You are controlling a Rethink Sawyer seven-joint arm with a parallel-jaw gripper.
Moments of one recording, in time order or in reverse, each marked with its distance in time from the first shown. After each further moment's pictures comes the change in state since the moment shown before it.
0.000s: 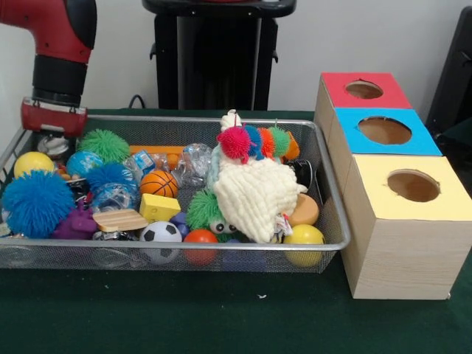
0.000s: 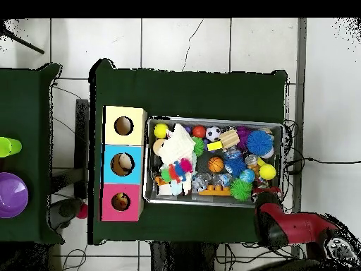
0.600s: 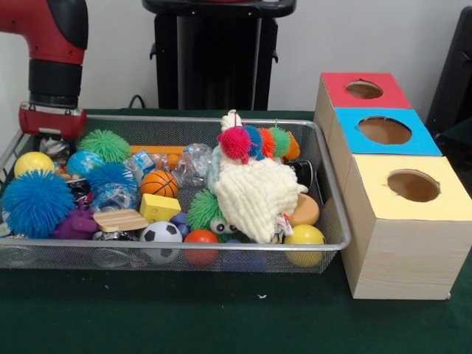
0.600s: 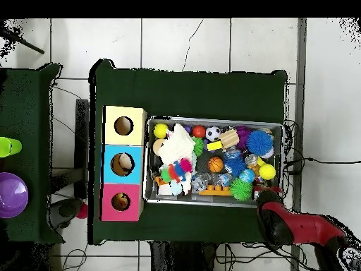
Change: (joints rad) arm -0.182 -0.040 0.203 0.061 -0.007 0.112 0.000
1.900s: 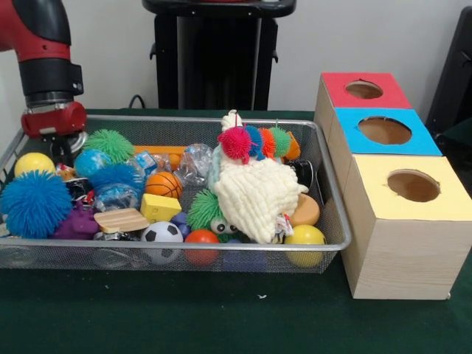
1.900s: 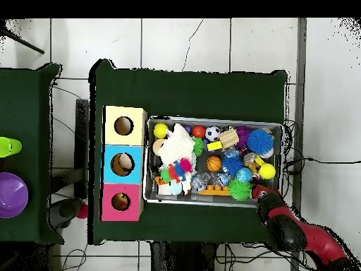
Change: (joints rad) arm -0.527 0.153 0.496 0.134 0.043 0.180 0.000
